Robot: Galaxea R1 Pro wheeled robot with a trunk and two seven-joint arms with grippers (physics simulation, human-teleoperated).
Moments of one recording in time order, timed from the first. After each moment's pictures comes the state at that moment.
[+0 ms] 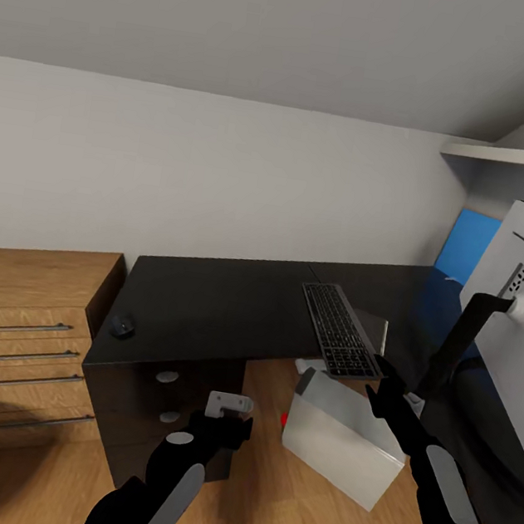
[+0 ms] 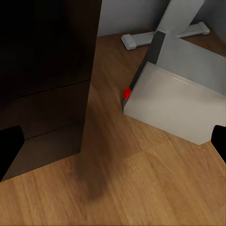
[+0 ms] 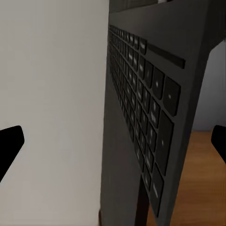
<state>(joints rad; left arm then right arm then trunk) -0.30 -0.15 -0.49 -1.40 0.40 0.63 0.43 -0.45 -0.13 -0.21 -1.08 -1.49 0.36 0.08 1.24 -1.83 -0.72</state>
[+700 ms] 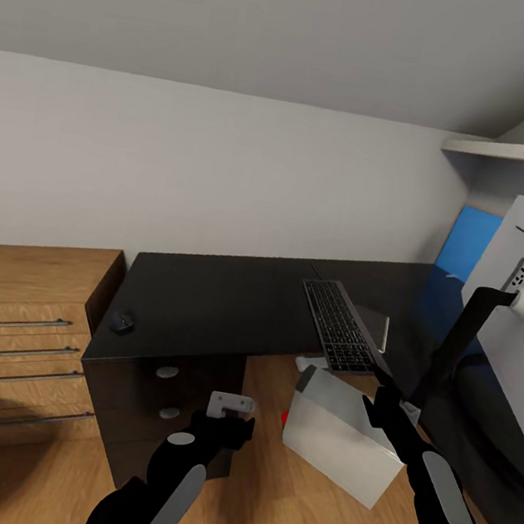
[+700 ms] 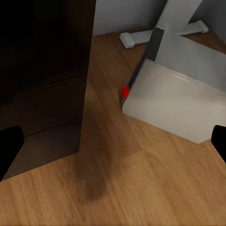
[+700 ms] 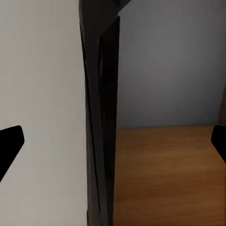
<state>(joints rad) -0.30 -0.15 -0.50 -1.40 0.40 0.63 0.43 -0.45 -0.13 -0.21 -1.01 -1.49 0.36 0.08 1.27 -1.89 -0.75</state>
